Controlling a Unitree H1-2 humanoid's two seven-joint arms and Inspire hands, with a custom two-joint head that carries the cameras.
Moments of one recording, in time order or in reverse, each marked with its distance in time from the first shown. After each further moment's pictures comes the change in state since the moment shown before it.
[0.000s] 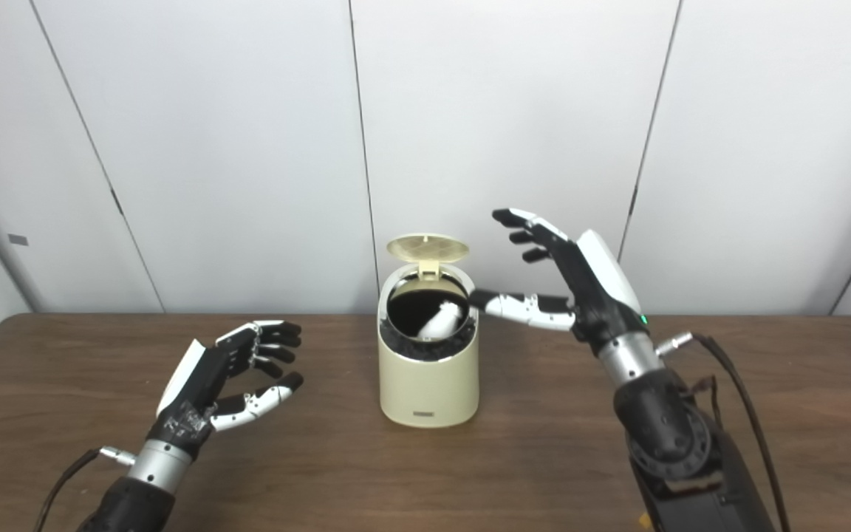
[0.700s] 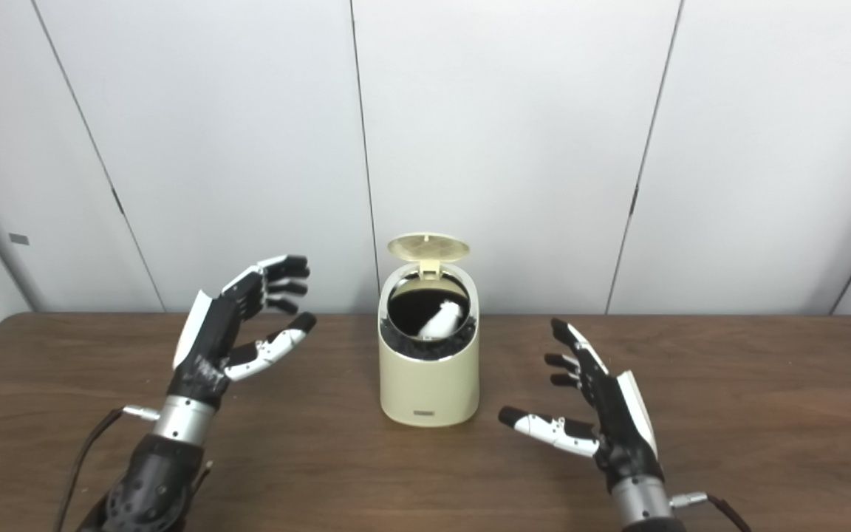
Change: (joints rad) left arm -0.112 0.039 -0.112 0.040 -0.071 -0.072 0.171; right arm 0.336 0.135 -0.082 0.040 0.150 -0.095 -0.157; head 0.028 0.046
